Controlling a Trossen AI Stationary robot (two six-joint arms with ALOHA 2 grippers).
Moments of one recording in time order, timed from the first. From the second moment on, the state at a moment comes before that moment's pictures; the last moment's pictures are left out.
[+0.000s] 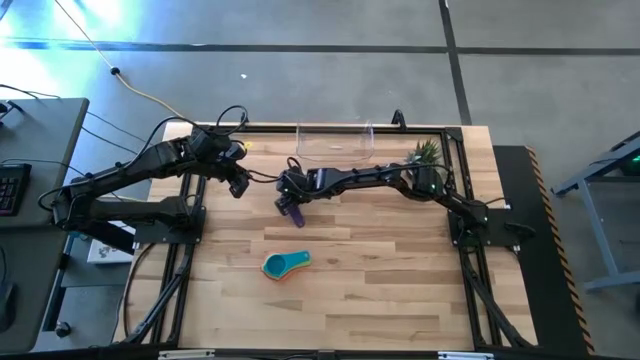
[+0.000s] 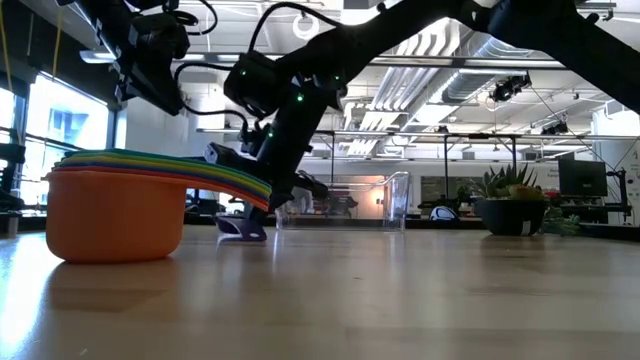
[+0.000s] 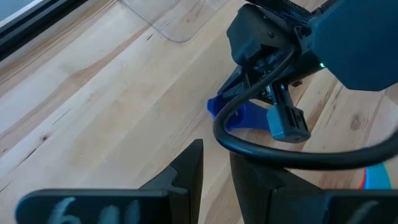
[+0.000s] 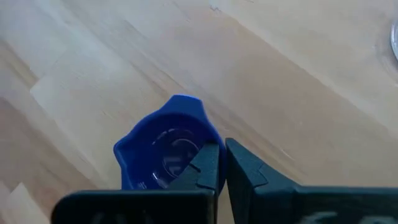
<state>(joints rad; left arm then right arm) 0.48 0.89 0.84 -0.85 0.06 -0.26 -0.12 2.41 1.94 -0.55 0.20 0.69</state>
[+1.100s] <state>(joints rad) 0.48 0.89 0.84 -0.99 0.19 -0.59 0.03 2.40 2.35 -0.82 -0.17 0.05</state>
